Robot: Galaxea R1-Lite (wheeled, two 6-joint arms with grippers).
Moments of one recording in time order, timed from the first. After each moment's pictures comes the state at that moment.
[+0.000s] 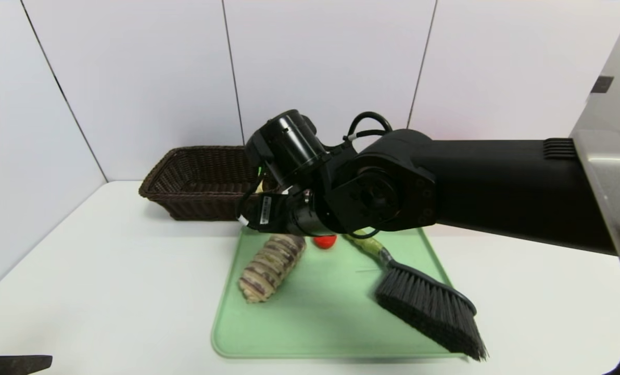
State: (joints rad) left arm -0.60 0.89 -0.85 0.67 -0.02 -0.43; right arm 0.92 2.18 -1.96 0.50 -0.31 0.65
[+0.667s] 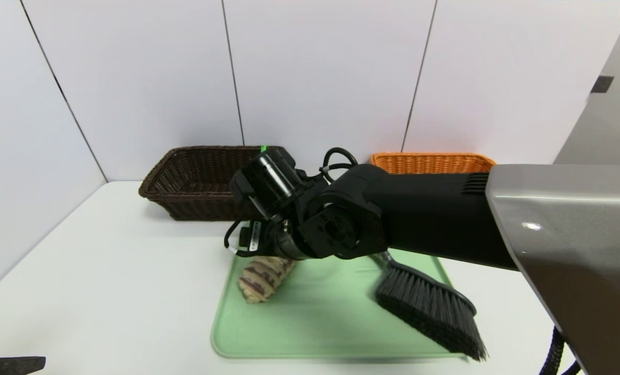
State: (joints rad) left arm -0.60 0.85 -0.85 0.67 -0.02 -0.43; right arm 0.94 2.28 -1.96 0.48 -0.31 0.71
